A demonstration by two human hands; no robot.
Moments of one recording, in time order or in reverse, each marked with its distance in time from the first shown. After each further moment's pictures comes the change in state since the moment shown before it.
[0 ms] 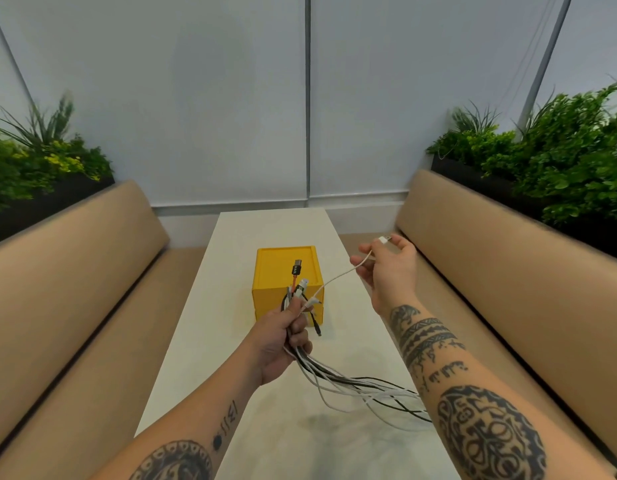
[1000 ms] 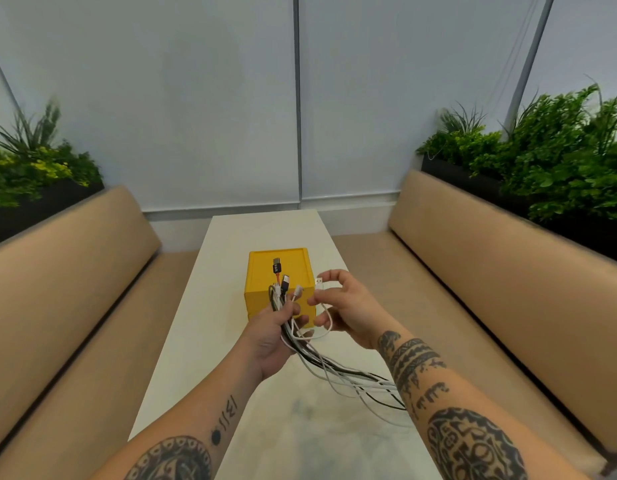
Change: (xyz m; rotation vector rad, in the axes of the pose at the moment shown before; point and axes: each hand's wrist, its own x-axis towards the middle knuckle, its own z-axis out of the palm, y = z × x) left_hand 0.018 -0.006 0.001 -0.021 0.120 0.045; right_hand -0.030 0.028 -0.014 -0.379 -0.553 0.252
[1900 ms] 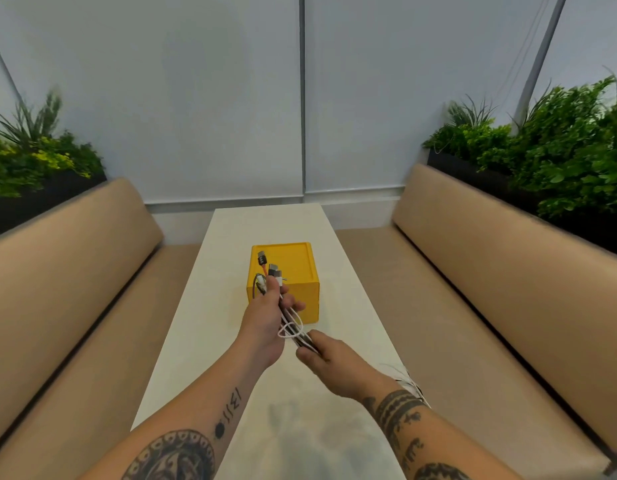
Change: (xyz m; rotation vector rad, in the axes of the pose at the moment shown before) left_hand 0.004 0.014 0.009 -0.013 0.202 0.118; right_hand -0.006 0.096 0.007 -0.816 -0.162 -0.127
